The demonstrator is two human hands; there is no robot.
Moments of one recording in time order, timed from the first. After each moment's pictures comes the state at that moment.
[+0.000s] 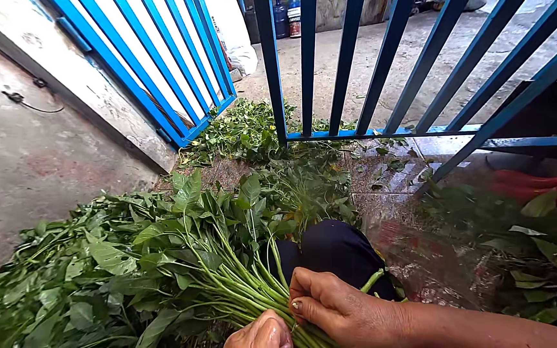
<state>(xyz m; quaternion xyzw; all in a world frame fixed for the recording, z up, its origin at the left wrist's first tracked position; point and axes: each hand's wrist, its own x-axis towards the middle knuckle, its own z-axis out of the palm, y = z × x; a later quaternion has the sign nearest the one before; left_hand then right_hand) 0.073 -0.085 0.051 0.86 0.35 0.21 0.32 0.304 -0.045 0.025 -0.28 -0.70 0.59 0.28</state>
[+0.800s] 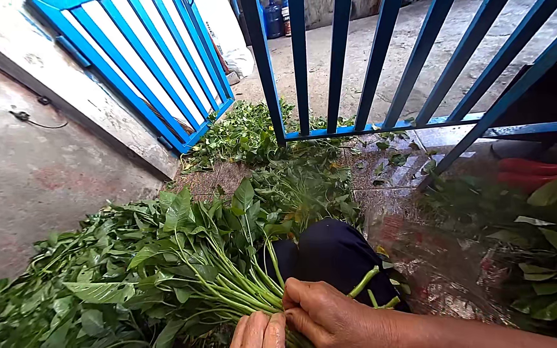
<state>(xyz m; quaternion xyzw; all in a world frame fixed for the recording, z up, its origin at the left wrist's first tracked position) 0.109 -0.107 0.064 0.85 0.50 0.14 0.05 0.298 -0.054 0.016 -0.31 -0.76 0.51 0.25</state>
